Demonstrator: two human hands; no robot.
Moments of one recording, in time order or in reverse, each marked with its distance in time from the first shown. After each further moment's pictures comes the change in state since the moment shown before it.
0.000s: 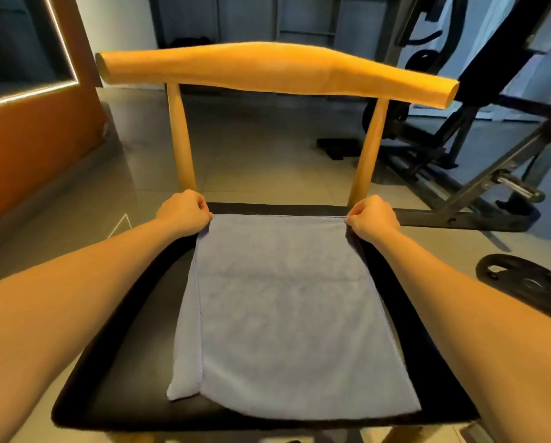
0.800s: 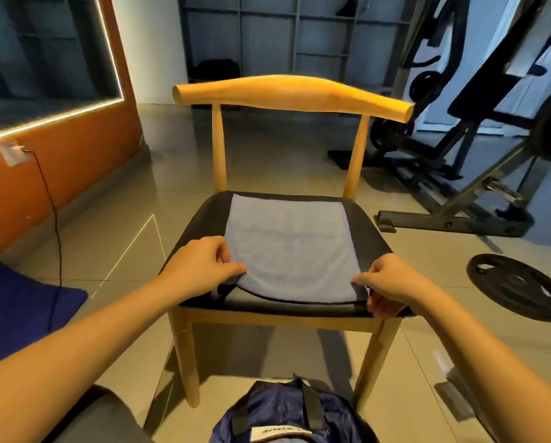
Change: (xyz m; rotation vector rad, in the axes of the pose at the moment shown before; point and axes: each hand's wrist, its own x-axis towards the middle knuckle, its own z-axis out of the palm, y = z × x) left_hand -0.278 0.017 -0.031 -0.041 0.012 0.112; right_hand -0.255 0.043 -0.086 0.022 -0.414 0.082
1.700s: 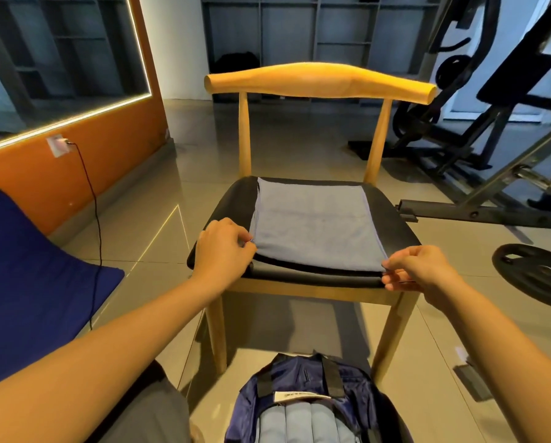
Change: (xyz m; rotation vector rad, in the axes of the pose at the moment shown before) left_hand -0.042 -0.003 0.018 0.005 0.384 0.045; right_hand -0.028 0.021 0.012 0.580 0.091 0.052
